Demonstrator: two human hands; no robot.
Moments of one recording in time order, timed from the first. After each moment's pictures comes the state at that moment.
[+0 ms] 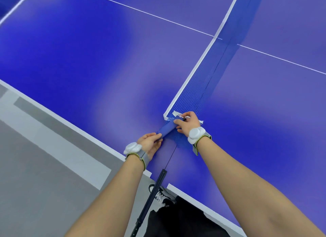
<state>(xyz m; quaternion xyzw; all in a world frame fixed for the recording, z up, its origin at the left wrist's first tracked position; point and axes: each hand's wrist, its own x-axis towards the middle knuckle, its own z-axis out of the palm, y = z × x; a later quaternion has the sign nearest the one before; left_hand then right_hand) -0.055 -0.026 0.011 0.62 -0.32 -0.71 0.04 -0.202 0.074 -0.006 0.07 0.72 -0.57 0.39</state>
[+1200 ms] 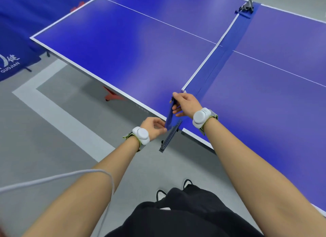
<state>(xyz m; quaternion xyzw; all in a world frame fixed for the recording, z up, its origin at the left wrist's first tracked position) 0.217 0.034 0.136 0.33 -0.77 -0.55 -0.04 0.051 0.143 0.204 -0.17 0.74 -0.51 0.40</state>
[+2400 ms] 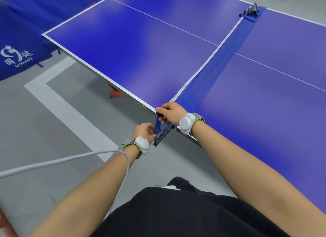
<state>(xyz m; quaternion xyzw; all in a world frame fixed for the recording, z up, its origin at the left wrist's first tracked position) 0.240 0.089 0.121 0.42 -0.82 -0.39 -0.02 0.080 0.166 0.190 -0.33 0.75 -0.38 0.43</state>
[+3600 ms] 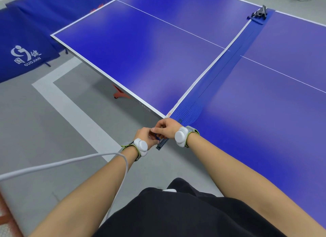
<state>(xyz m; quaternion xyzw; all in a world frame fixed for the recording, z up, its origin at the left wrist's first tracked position) 0.245 0.076 0.118 0.41 -0.81 -0.40 -0.07 0.103 0.163 0.152 -0.38 0.73 -0.31 0.47</state>
